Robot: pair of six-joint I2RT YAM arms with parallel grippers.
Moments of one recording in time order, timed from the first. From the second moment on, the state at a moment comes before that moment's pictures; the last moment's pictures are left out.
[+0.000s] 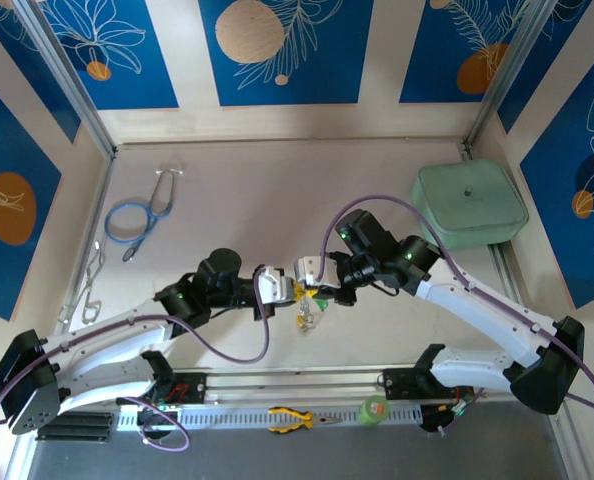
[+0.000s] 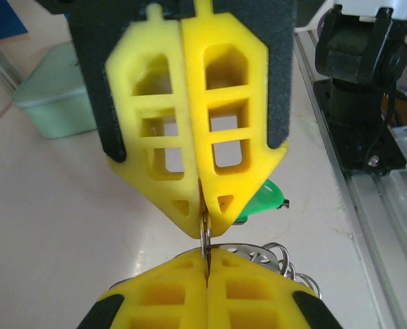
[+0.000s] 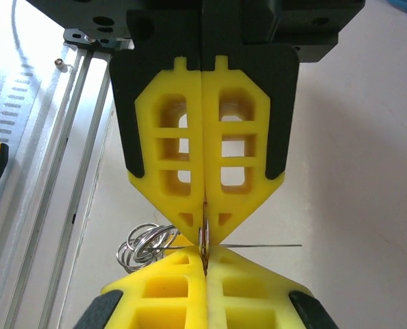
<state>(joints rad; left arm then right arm) -0.91 1.03 0.61 0.05 0.45 0.42 0.83 1.15 1.08 -0.85 -0.47 -0.76</state>
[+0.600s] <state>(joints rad) -0.91 1.05 0.49 0.38 0.51 0.29 0.62 0.98 0.84 -0.55 -0.86 -0.56</state>
